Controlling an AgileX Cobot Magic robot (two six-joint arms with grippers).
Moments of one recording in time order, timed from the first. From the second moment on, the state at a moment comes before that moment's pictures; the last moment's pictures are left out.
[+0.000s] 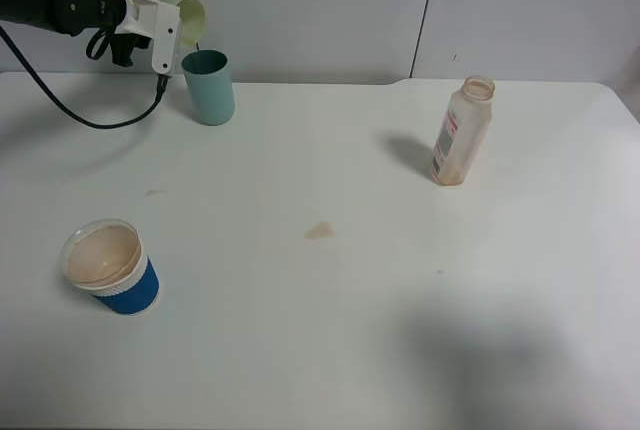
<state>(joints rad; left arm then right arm) -0.07 2.11 -1.43 0.18 -0.25 1.64 0.01 0.00 -0.50 -0.06 1.06 0.10</state>
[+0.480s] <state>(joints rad) -0.07 2.11 -1.43 0.18 -0.28 1.65 0.01 0.00 -0.50 -0.06 1.06 0.10</state>
